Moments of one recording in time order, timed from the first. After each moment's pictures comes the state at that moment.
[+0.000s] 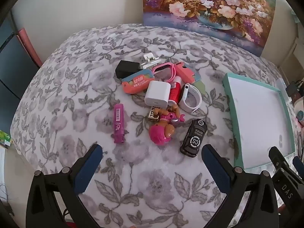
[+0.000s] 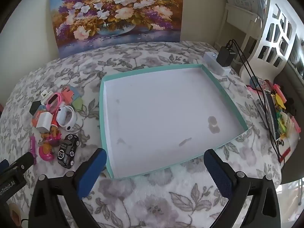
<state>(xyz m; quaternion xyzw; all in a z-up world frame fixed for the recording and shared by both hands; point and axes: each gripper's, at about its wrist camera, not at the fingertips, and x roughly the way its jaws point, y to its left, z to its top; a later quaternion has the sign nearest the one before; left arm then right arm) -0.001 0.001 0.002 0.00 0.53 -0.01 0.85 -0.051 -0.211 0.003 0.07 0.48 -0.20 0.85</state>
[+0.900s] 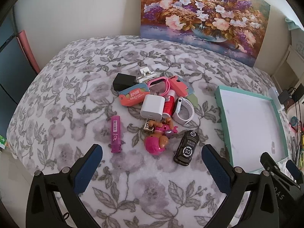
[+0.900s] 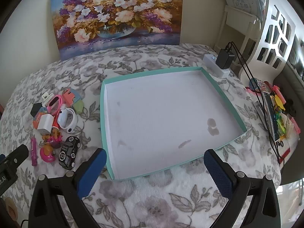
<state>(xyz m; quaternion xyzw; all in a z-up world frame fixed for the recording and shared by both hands) -0.006 0.000 0.013 0.00 0.49 -0.01 0.87 -0.053 -0.212 0.009 0.08 0.47 -0.20 0.86</state>
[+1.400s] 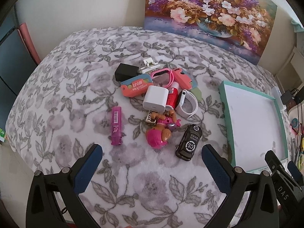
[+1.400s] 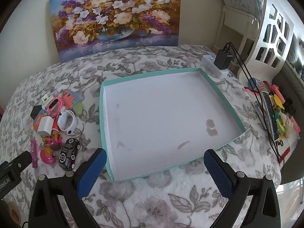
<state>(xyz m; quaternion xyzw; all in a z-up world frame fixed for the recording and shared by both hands) -0.002 0.005 0.005 -0.01 0.52 -0.01 0.85 -0.054 -0.214 0.010 0.08 0.47 -0.20 0.86</state>
